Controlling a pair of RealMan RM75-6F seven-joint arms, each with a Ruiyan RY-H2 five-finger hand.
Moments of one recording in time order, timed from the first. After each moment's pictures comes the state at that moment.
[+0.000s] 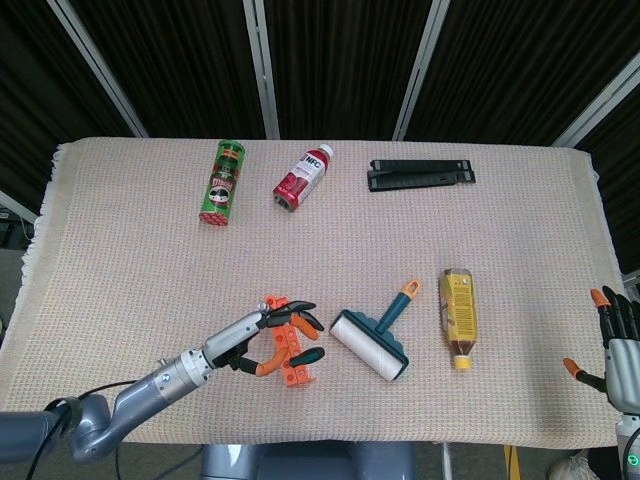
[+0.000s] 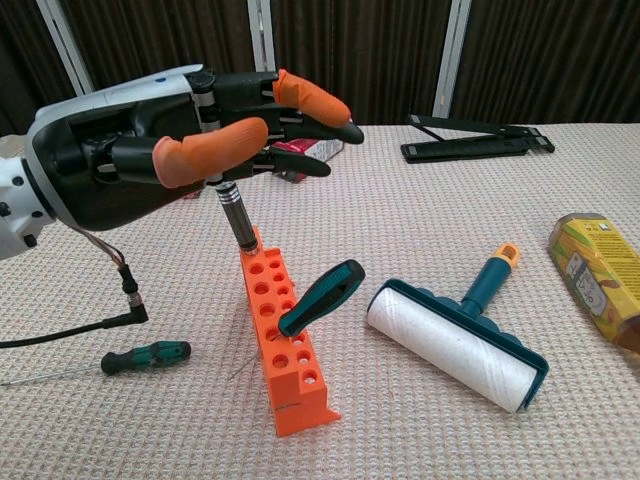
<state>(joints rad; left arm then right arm) -0.78 -1.43 0.05 -1.67 1.76 1.20 -1.07 0.01 -1.22 0.10 -1.41 -1.46 1.55 0.09</state>
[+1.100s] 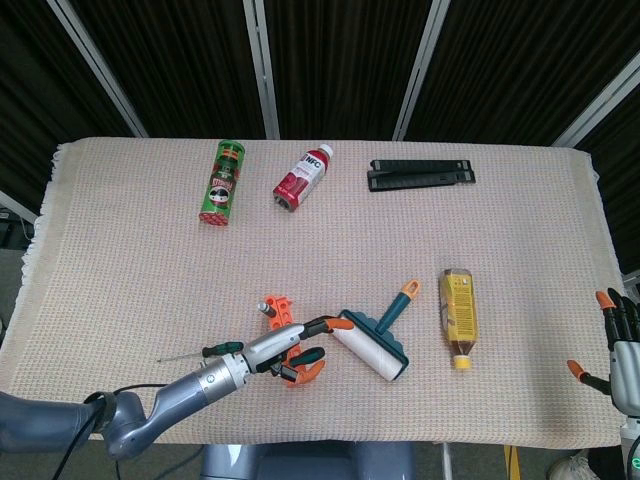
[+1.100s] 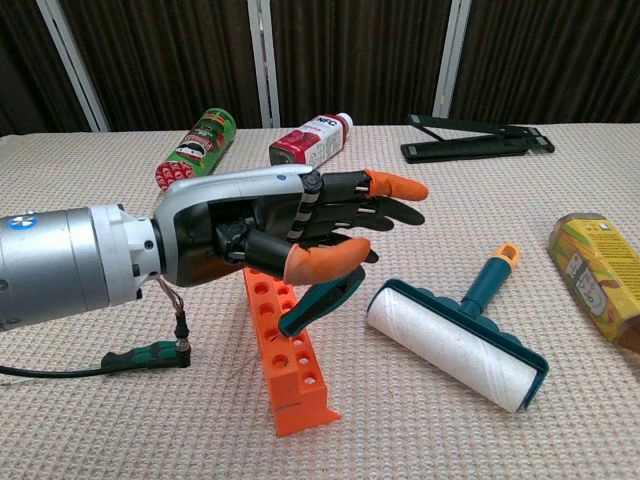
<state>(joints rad) -0.87 -1.51 -0.02 -1.71 1.53 0.89 -0.79 0.00 -1.22 0.10 -1.40 -1.46 1.56 0.11</state>
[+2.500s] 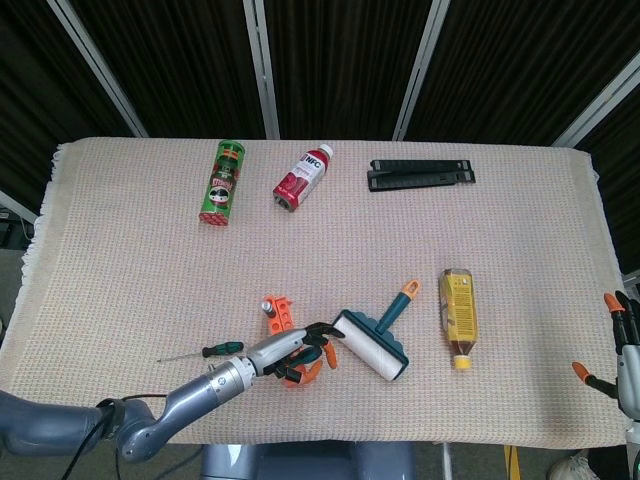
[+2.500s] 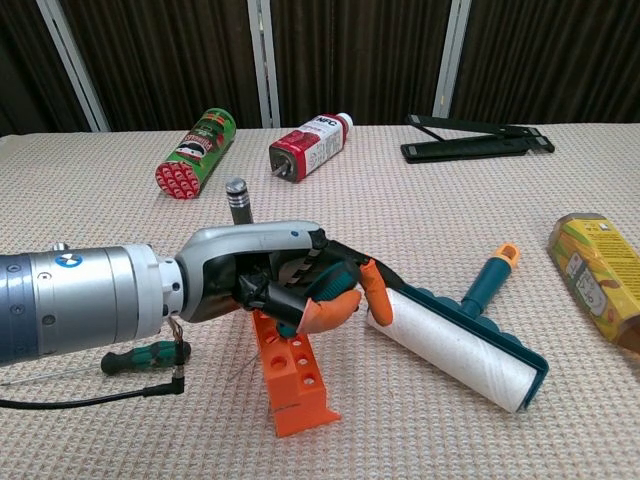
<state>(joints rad) -0.86 -1.57 -0.08 -1.73 1.28 0.73 -0.52 -0.01 -1.23 0.11 -1.37 -1.46 1.58 0.15</state>
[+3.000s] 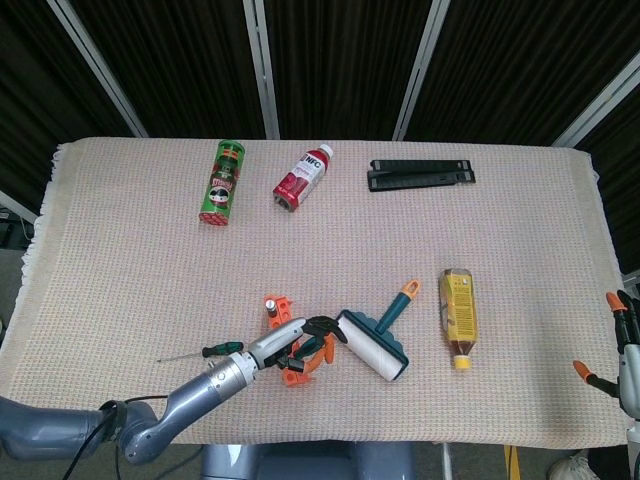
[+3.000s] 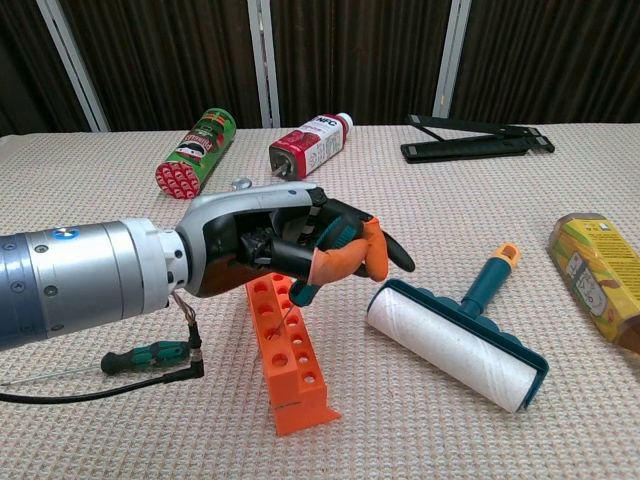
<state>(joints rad) -0.82 -1.58 -0.13 -1.75 1.30 0.78 -0.61 -0.01 -1.23 0.11 -1.36 -1.46 1.58 0.16</state>
